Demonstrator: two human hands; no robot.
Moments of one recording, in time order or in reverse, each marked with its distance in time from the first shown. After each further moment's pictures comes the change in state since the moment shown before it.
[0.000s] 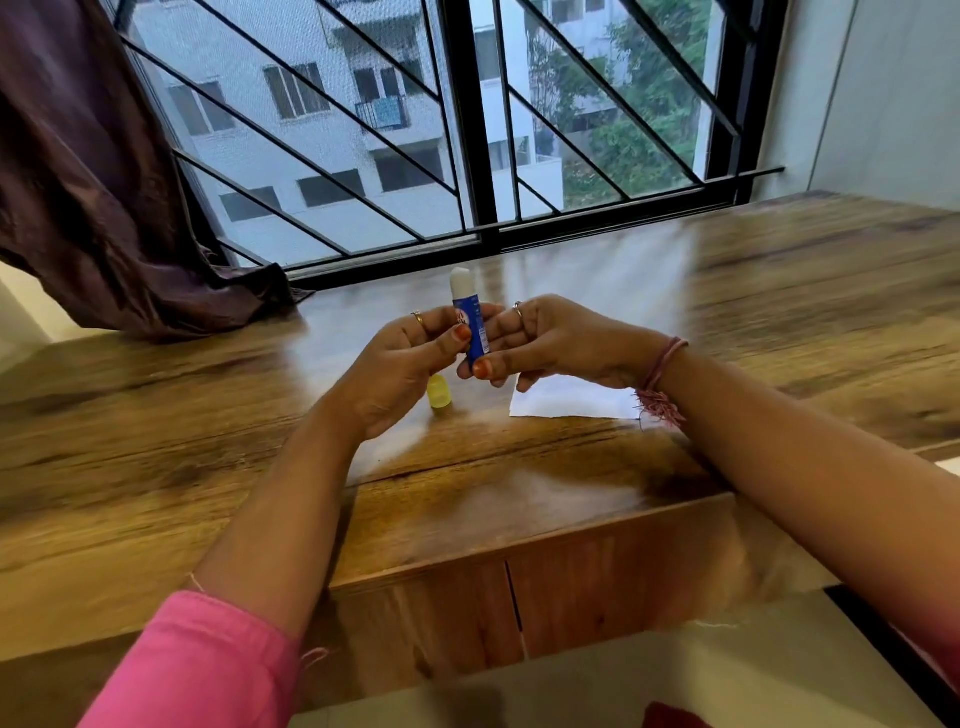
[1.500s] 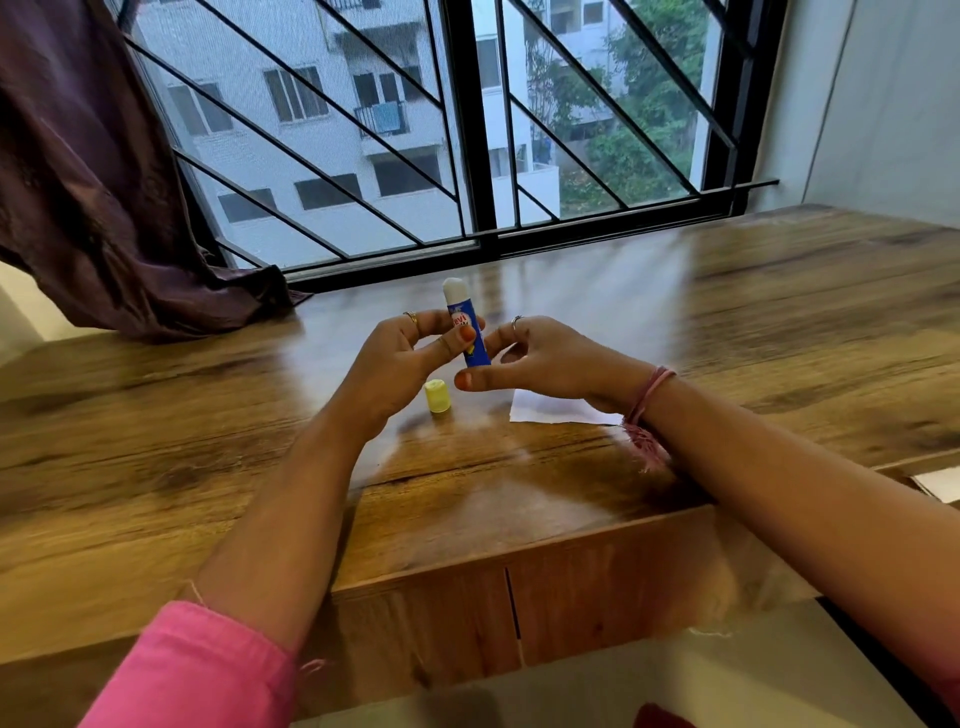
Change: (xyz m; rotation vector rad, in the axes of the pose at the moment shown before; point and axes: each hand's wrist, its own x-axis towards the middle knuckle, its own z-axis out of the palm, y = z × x) left_hand -0.001 0.012 0.010 0.344 0.284 -0.052; right_hand 0.000 -0.007 0.025 -0.307 0.250 0.121
